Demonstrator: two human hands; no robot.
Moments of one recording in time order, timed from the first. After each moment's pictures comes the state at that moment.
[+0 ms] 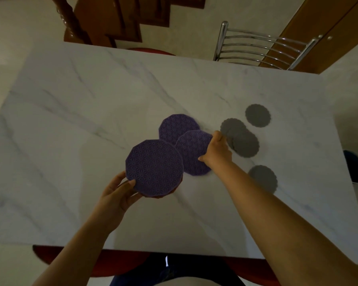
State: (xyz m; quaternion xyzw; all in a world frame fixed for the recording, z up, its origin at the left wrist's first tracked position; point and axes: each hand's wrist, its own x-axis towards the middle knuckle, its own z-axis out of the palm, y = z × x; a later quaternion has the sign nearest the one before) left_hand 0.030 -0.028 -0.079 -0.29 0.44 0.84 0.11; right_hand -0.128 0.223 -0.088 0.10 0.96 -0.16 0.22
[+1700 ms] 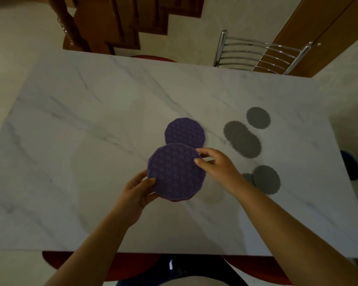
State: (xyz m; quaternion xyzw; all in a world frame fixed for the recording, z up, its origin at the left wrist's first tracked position) left_hand 0.017 -0.017 -0.069 -0.28 0.45 0.83 0.18; right_hand -0.068 0.209 -0.034 0.02 0.85 -0.48 0.23
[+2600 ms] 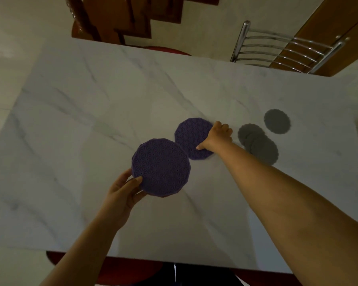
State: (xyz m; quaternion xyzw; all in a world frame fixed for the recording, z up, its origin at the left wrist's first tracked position) left_hand 0.006 -0.058 -0.078 -0.31 0.43 0.84 0.10; right_hand -0.198 0.164 -0.098 0.12 0.95 -0.09 0.28
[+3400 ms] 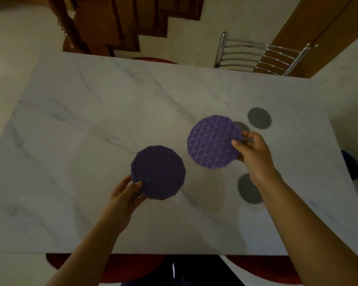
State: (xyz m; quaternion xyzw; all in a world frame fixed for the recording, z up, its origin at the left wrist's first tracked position) left_hand 0.029 -0.052 -0.080 -0.32 0.44 0.83 0.11; right_hand -0.093 0.254 -0.020 0.17 0.73 -0.65 0.06
